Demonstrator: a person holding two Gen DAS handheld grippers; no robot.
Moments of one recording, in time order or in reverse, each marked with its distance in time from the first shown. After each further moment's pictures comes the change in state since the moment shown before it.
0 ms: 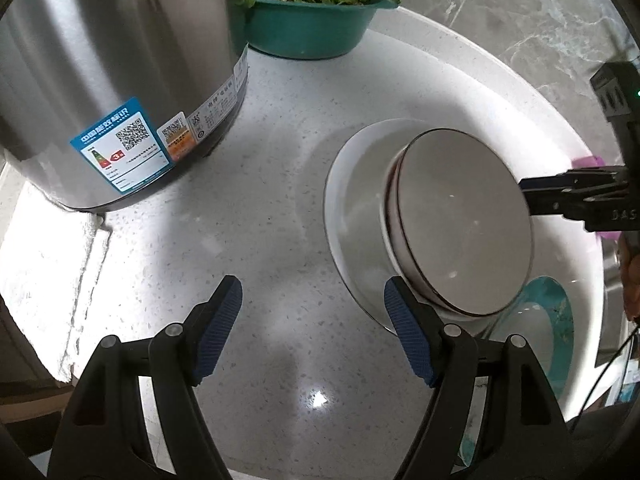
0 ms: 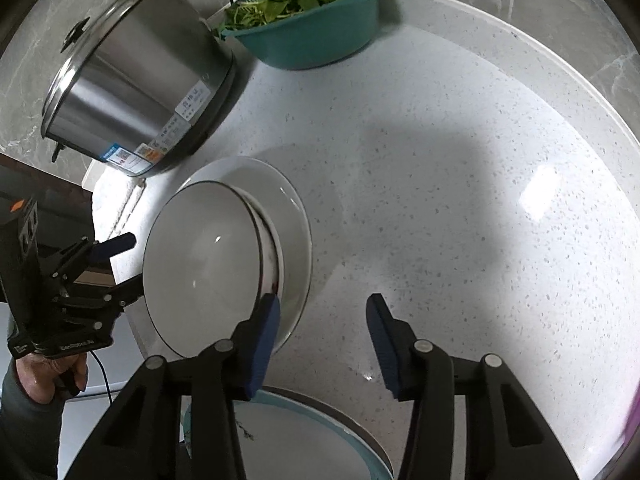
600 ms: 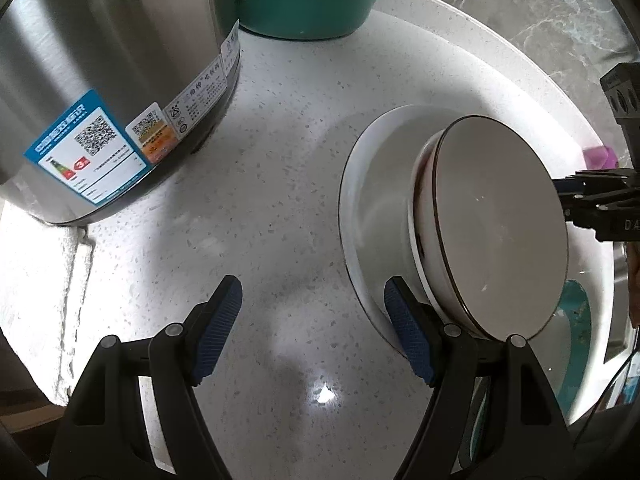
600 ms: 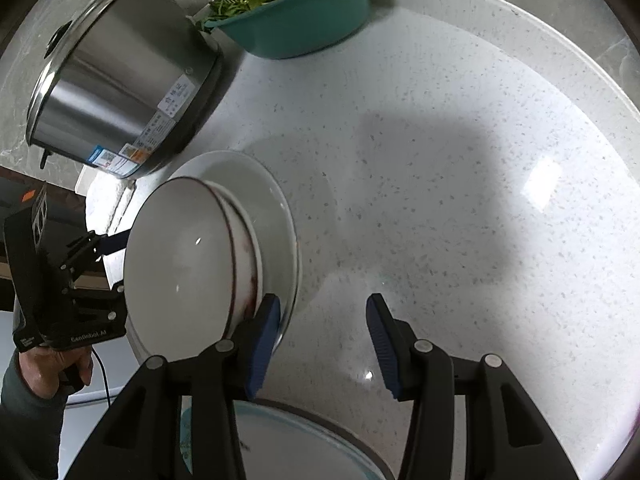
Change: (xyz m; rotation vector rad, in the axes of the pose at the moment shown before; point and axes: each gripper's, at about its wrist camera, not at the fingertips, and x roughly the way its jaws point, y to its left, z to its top) left arm 0.039 0.006 0.020 0.024 0.044 0.011; right arm 0.024 -0.008 0.001 0.027 0.019 0.020
